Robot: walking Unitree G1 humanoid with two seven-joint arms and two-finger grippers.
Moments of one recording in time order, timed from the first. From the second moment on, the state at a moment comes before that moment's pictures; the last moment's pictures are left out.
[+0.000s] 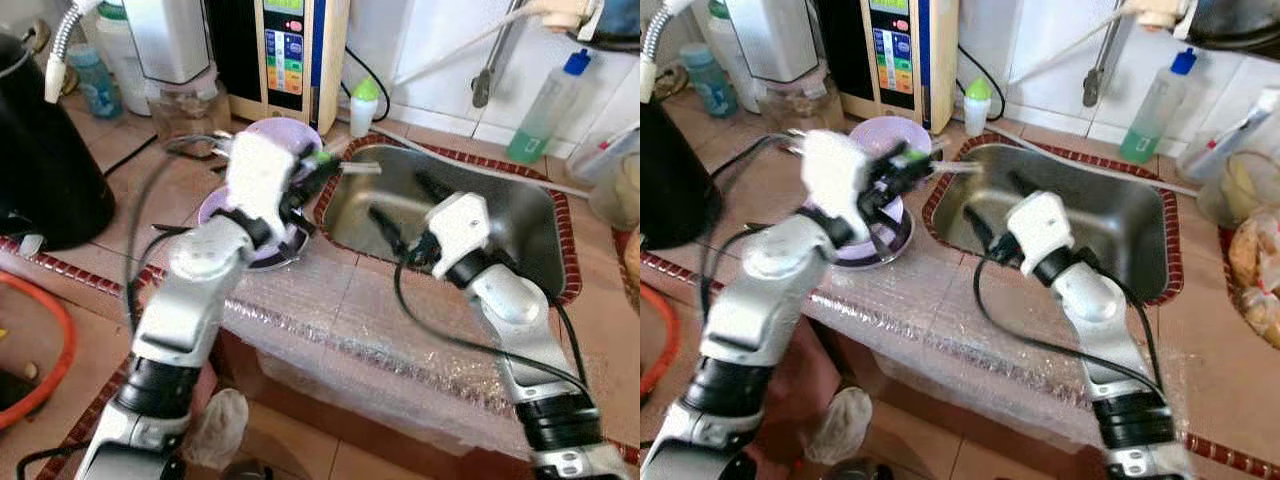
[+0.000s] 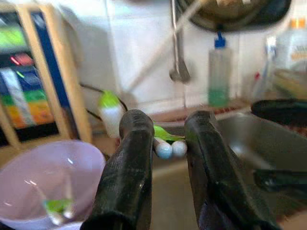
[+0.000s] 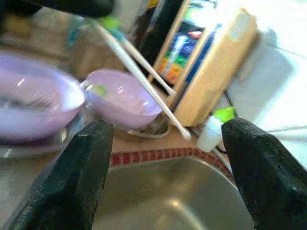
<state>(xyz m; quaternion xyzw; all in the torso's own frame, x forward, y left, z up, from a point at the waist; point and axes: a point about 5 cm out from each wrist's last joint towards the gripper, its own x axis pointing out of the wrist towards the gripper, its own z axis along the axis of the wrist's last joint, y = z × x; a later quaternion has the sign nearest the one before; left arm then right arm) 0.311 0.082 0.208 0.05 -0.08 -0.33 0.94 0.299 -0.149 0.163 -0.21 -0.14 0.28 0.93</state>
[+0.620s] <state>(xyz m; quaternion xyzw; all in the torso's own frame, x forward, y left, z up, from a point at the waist) 0.309 0.052 0.186 0.05 0.00 -0.41 0.91 0.316 -0.143 0.137 -0.33 -0.12 0.31 0.89</state>
